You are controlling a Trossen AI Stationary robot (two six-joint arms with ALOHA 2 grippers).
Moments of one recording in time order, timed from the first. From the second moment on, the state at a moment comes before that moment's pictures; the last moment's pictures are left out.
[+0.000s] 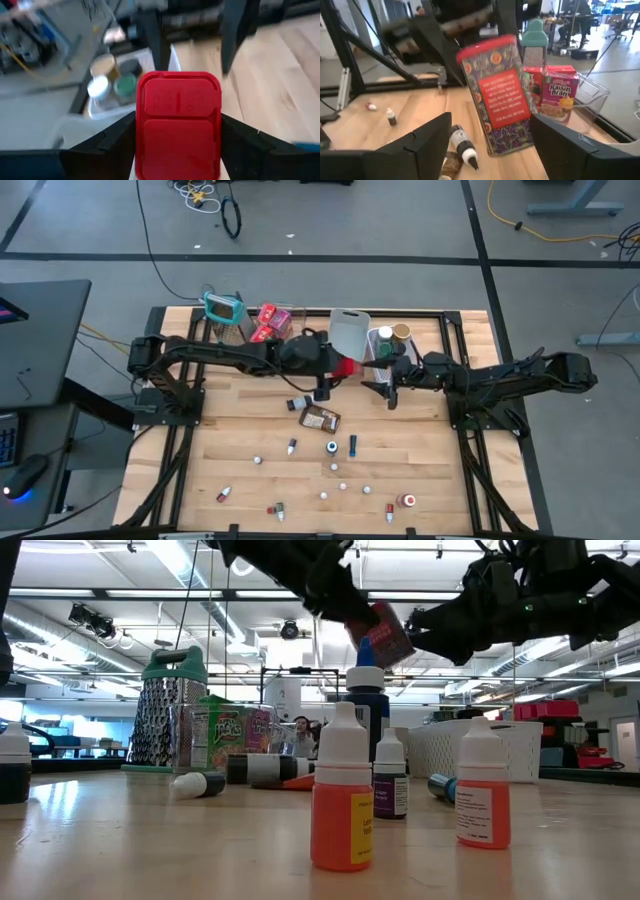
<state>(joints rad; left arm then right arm) 0.08 1.67 1.26 -0.04 -0.14 0.27 -0.14 1.09 0.29 0.73 -0.04 0.03</state>
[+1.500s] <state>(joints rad) 0.07 1.67 1.26 -0.13 -0.21 0.24 -0.15 1.31 0.58 0.40 -0.02 -0.17</state>
